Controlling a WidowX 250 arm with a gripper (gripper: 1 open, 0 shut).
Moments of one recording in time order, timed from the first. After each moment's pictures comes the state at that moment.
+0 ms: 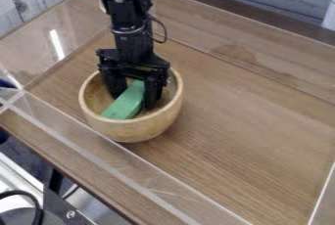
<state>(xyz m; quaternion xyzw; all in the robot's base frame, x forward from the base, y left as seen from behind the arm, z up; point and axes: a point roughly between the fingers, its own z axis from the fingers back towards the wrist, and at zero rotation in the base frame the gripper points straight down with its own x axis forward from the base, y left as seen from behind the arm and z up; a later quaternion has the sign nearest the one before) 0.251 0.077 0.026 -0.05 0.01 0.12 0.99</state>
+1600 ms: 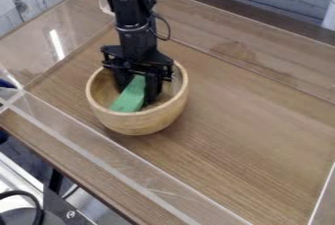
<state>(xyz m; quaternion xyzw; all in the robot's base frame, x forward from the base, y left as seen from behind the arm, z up) 0.256 0.070 0.024 -0.05 0.01 0.10 0.99</state>
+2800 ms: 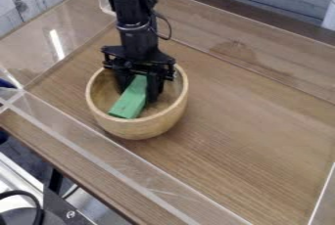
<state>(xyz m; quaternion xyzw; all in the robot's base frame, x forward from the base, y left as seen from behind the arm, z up) 0.253 0.061 0.032 -0.06 0.04 0.10 0.99</state>
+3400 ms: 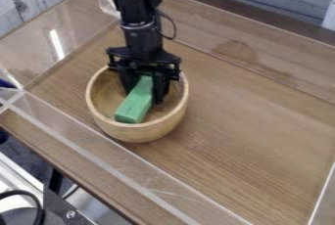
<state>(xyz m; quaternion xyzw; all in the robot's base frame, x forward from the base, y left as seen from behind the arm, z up) 0.251 0.053 0.035 -0.07 0.06 0.10 0.99</state>
